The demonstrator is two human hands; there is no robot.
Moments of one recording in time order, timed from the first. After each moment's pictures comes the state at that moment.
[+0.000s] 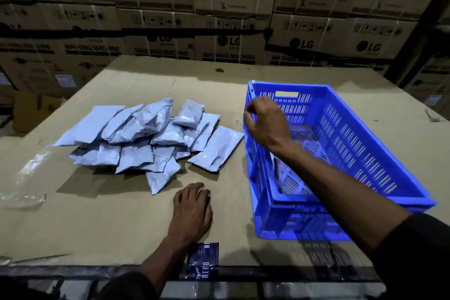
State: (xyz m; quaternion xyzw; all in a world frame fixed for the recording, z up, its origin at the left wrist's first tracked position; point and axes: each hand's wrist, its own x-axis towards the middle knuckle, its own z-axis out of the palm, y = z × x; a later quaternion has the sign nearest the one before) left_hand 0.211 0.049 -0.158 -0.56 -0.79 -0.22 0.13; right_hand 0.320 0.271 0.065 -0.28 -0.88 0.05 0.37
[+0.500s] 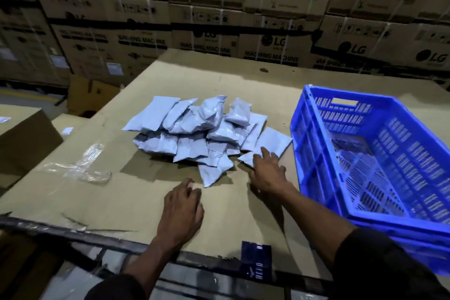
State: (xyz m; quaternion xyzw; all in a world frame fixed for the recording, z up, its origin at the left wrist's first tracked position) left_hand 0.117 -0.065 -0.150 -0.45 -0.87 -0.18 0.09; right_hand 0.236 0.179 -0.063 -0.38 -0.92 0.12 -0.02
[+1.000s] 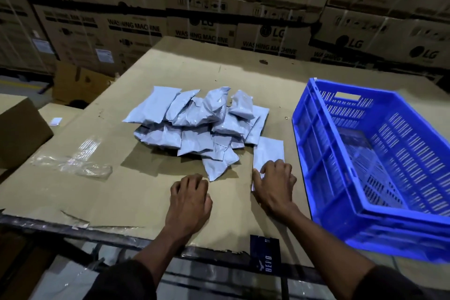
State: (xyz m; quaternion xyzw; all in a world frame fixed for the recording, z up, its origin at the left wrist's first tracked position) left_hand 0.107 -0.061 -0.151 -0.48 -0.85 -0.17 0.12; right_hand 0.251 0.135 -0.096 -0.45 -0.87 0.08 0.18
